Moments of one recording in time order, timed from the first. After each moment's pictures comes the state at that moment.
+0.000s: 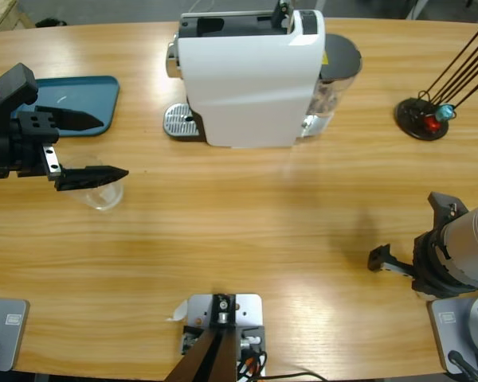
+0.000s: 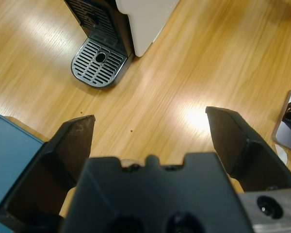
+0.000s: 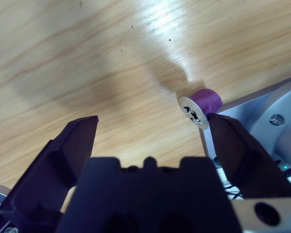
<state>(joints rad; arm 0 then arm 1) -0.60 1.32 -0.67 0.11 -0.29 0.31 1.01 1.61 -0.83 0.93 0.03 1.38</state>
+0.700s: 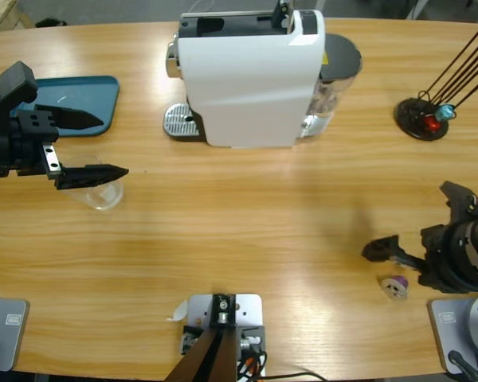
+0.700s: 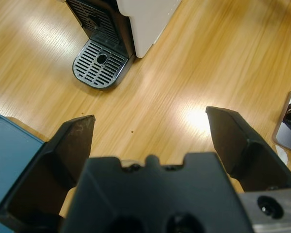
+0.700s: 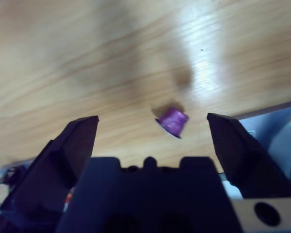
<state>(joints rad) -0.60 1.32 -0.67 0.11 -0.29 0.31 1.01 1.44 -0.79 0.85 0.02 1.33</state>
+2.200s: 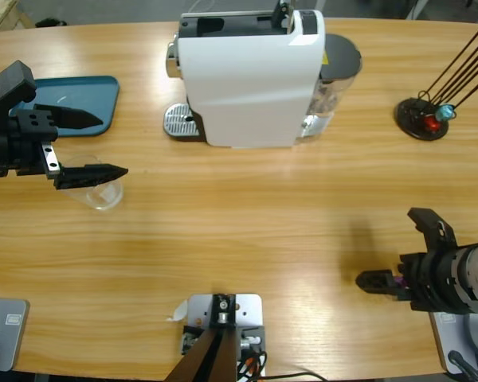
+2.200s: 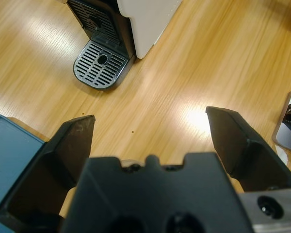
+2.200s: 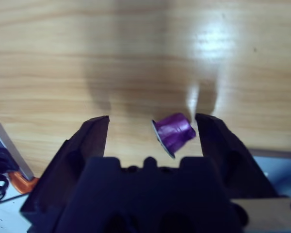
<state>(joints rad) -0.60 1.31 -0.67 0.11 -0.29 0.31 1.07 1.40 -0.55 0.55 0.07 1.09</state>
